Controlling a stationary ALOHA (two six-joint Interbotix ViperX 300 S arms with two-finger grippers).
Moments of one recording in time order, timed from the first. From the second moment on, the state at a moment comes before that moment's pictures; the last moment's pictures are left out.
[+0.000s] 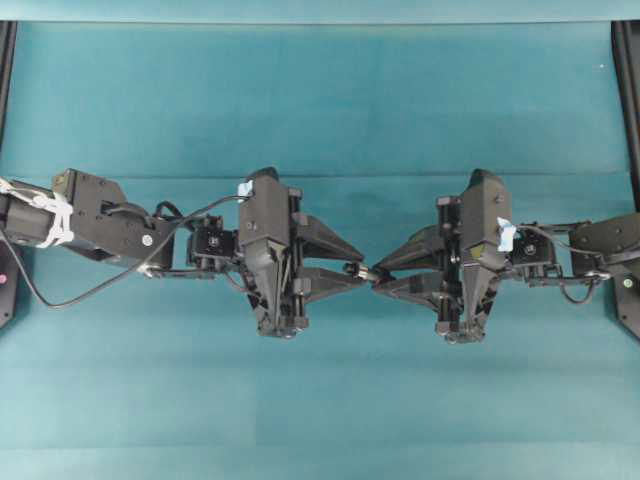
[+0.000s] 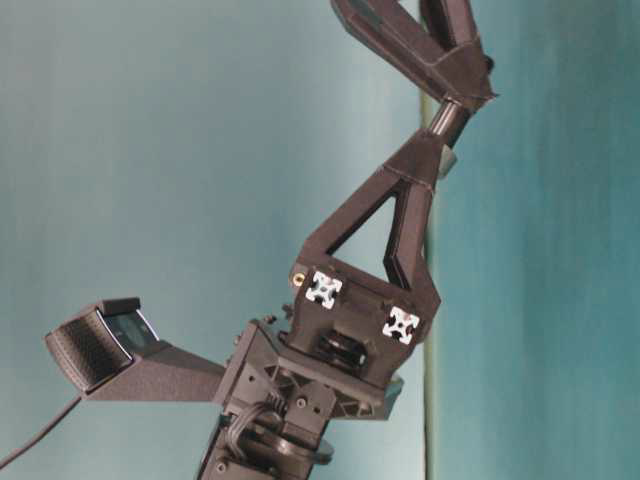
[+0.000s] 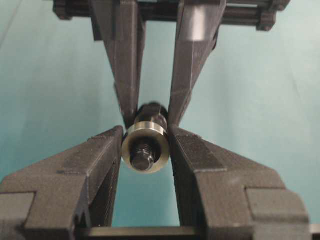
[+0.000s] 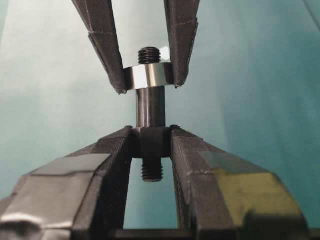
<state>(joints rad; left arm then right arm) -0.01 0.15 0.63 0.02 -0.46 -0.14 0.03 -0.11 1.03 0.05 -0.50 0.16</state>
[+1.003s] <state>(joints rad) -0.02 0.18 0.58 0.02 -0.40 -0.12 0.03 -0.09 1.00 0.05 -0.49 0.15</state>
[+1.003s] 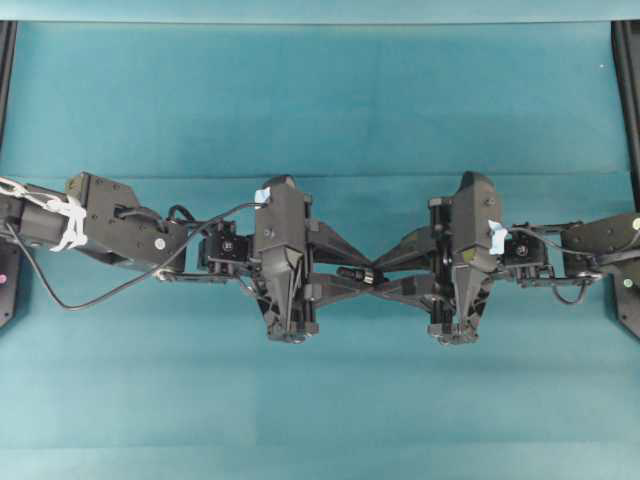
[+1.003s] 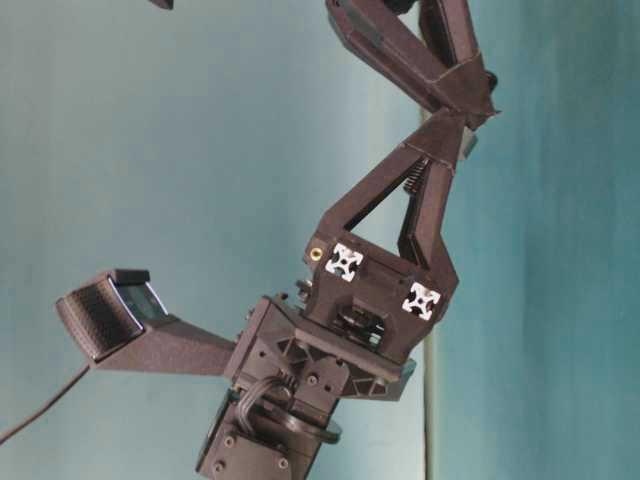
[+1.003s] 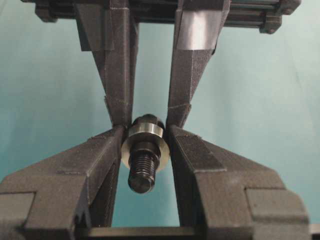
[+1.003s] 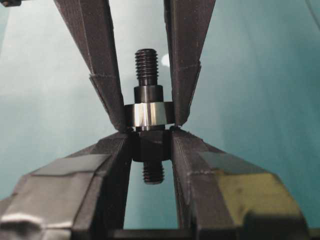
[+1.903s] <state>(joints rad) 0.00 0.16 0.57 0.02 -0.36 -0.15 0.03 -0.09 1.00 0.05 -0.46 0.15</state>
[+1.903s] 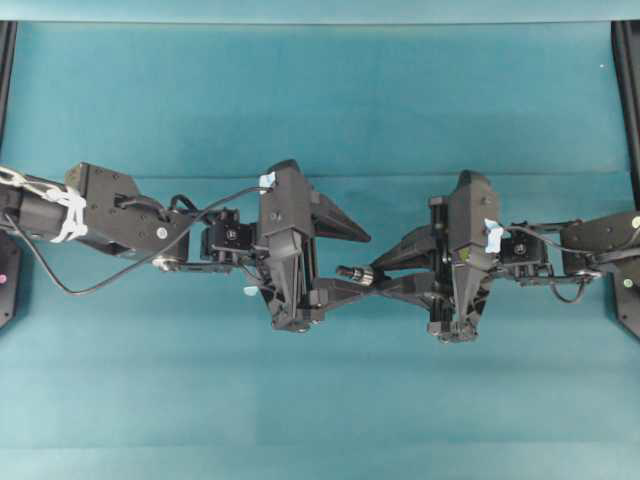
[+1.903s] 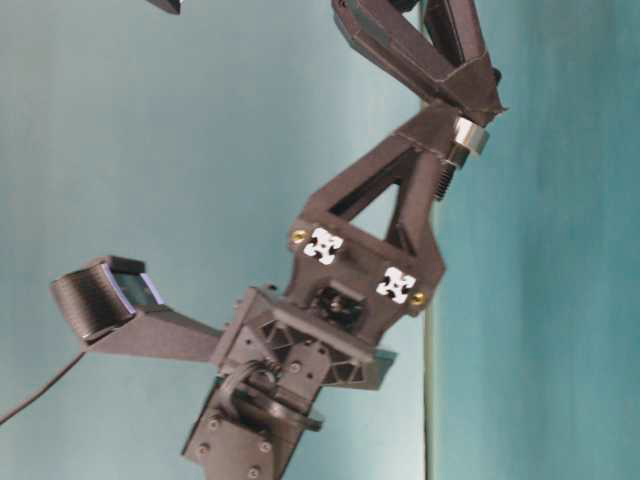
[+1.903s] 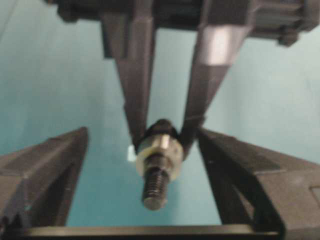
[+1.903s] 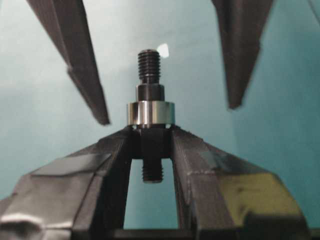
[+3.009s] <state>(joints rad) -0.02 -0.11 0.74 0.02 0.01 -0.01 0.03 -0.09 1.00 0.04 -0.42 0.15</state>
